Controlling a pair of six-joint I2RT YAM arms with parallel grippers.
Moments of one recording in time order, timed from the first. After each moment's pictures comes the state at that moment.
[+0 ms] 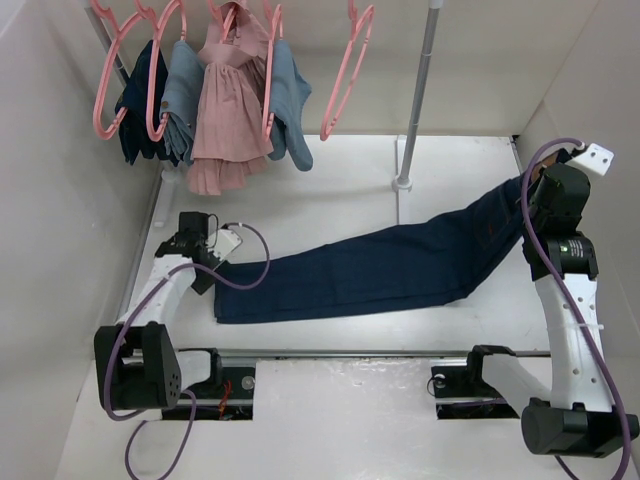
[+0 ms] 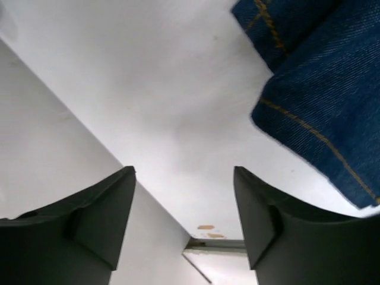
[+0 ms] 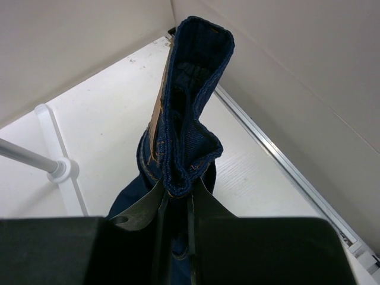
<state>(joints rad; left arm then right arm) 0.00 1.20 0.70 -0.65 -0.23 0.81 -0.07 0.95 1.16 -0.50 0.48 0.27</state>
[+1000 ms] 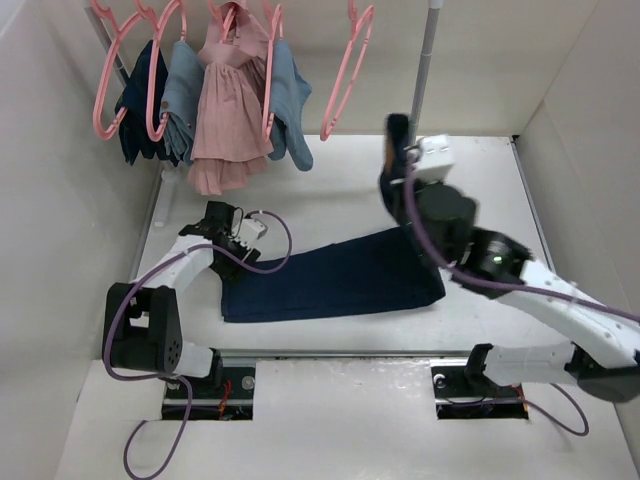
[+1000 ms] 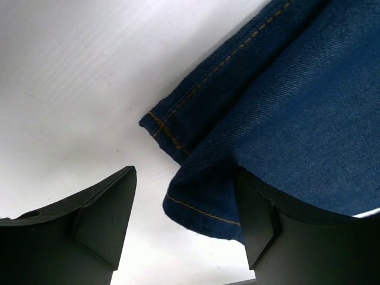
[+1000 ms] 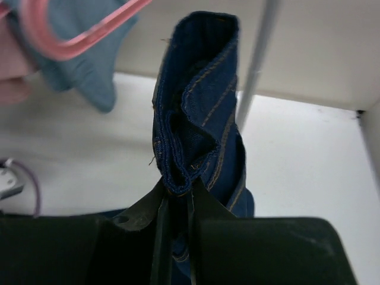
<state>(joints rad) -0.14 1.40 0.82 -0.65 0.02 0.52 0.94 1.09 1.41 -0.42 0.84 0.05</state>
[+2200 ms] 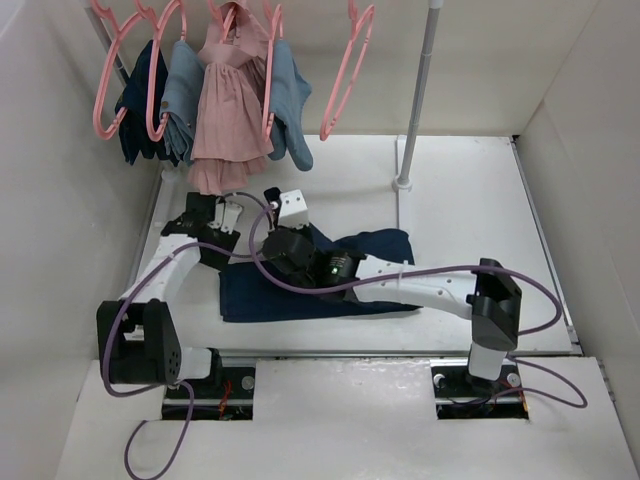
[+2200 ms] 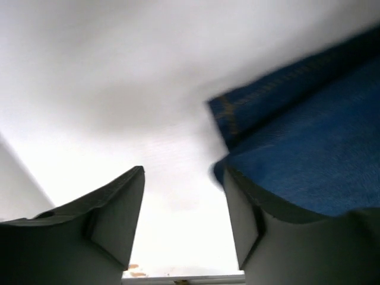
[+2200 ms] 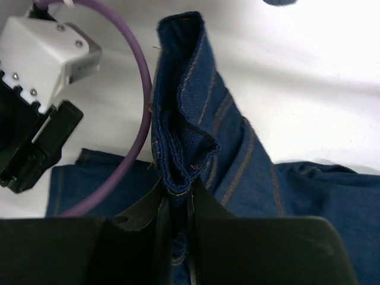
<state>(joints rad) -0.06 1.35 0.87 -0.67 -0.06 0.39 1.23 1.79 1.50 -0.21 0.85 0.41</state>
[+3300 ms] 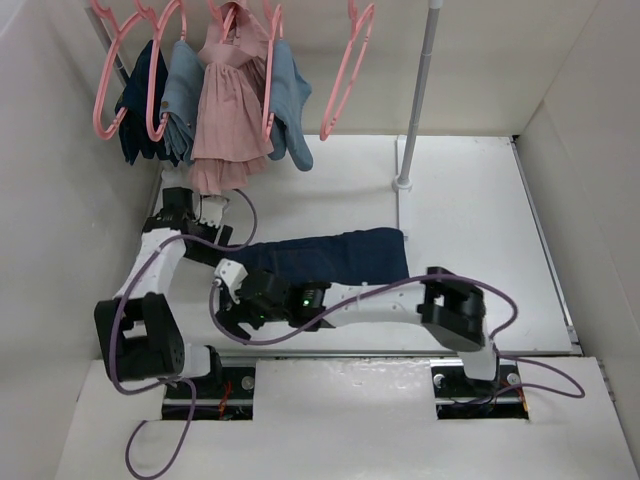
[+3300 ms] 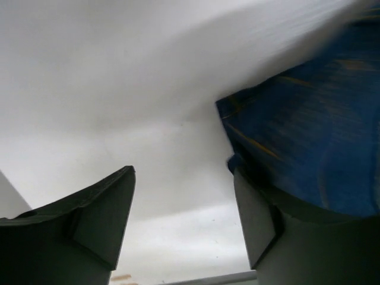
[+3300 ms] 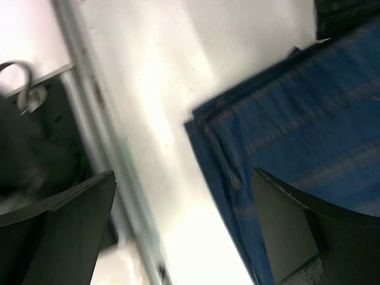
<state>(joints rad) 0.11 1.39 0.94 -0.71 0.12 0.43 1.33 2.04 1.51 -0.01 0.09 0.15</state>
